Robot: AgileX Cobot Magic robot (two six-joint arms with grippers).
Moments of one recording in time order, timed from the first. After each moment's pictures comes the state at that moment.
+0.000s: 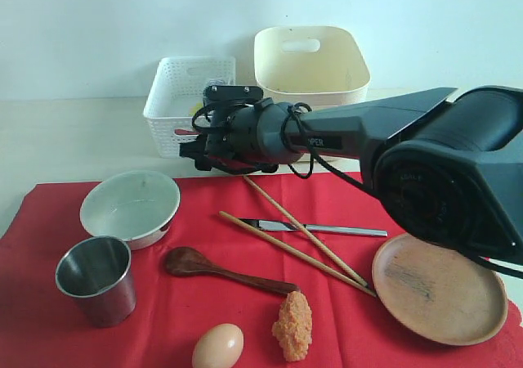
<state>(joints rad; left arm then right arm) 0.04 0.00 0.00 0.10 0.37 -0.17 0.72 2.51 -1.88 -0.89 0.58 1.43</state>
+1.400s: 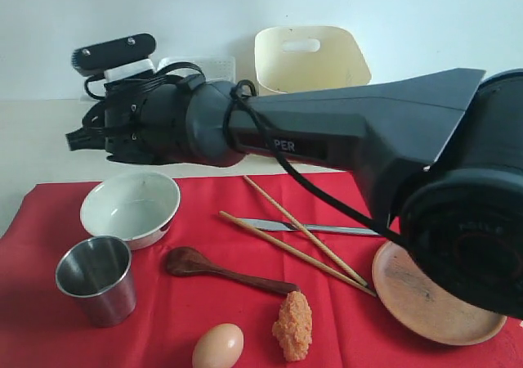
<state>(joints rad) 0.04 0.00 0.00 0.10 0.37 -0.17 0.94 2.33 -1.88 -1.06 0.58 1.30</state>
